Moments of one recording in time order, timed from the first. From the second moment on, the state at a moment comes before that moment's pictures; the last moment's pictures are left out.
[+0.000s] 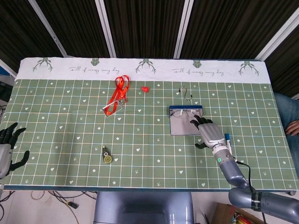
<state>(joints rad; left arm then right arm) -0.12 -1.08 -0.07 -1.72 1.36 1.40 0.01 0.68 -1.40 0.12 -1.54 -0.94 0.95 -0.35</state>
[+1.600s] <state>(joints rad) -0.12 -1.07 -0.07 -1.72 1.35 1.39 0.01 0.72 -1.64 0.19 -1.20 -0.97 0.88 -0.31</state>
